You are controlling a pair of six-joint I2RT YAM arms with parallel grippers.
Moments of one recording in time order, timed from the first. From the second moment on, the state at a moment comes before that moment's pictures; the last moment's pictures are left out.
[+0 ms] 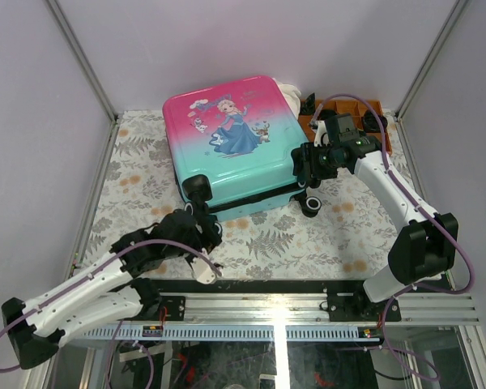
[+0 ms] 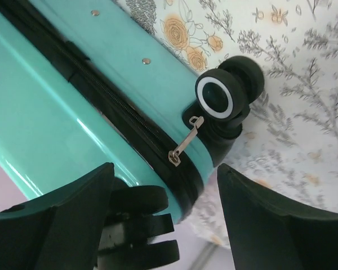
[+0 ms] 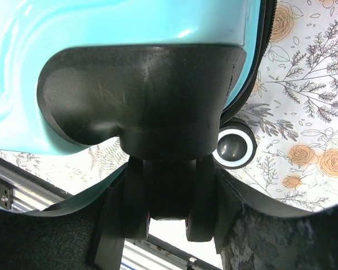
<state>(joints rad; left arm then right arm) -0.86 0.76 0.70 -0.76 0.05 1.59 0.31 1.56 1.40 -0.83 -0.26 0.18</state>
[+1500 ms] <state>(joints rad) -1.08 1.31 0.71 -0.45 -0.49 1.95 0.30 1.55 1.38 -0.80 -0.31 0.21</state>
